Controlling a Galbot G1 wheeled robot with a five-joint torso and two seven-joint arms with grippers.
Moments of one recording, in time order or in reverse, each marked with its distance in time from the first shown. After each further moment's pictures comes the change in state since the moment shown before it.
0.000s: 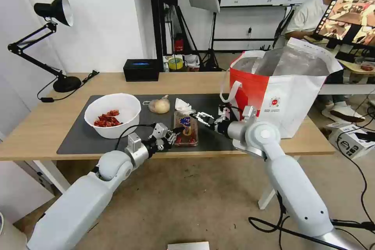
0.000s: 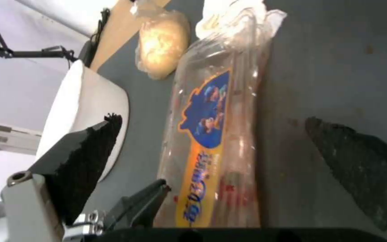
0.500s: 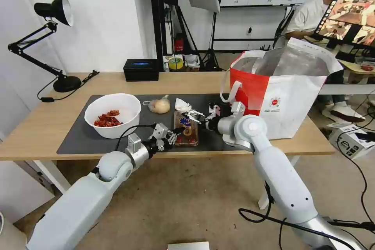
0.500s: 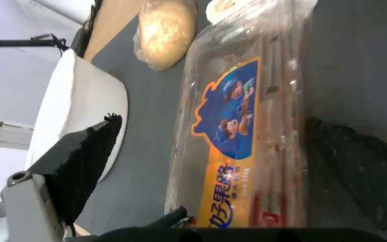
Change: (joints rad) left arm 0.001 0.002 0.007 -0.004 -0.003 0.000 0.000; right arm 0.065 0.051 -0.057 -0.075 0.012 -0.004 0.044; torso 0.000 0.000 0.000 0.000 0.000
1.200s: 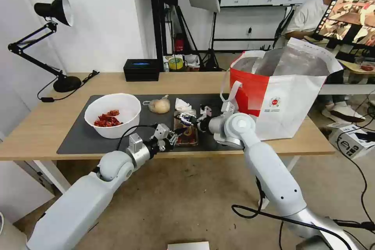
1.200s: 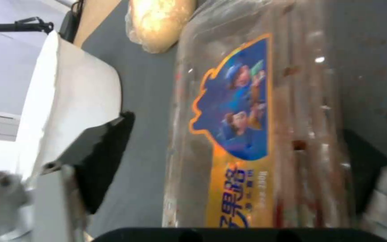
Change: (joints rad) left arm -0.005 -0.001 0.016 -0.001 -0.006 -0.001 0.000; right arm 0.047 0.022 -0.053 -0.066 0.033 0.001 0.030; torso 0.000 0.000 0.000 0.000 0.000
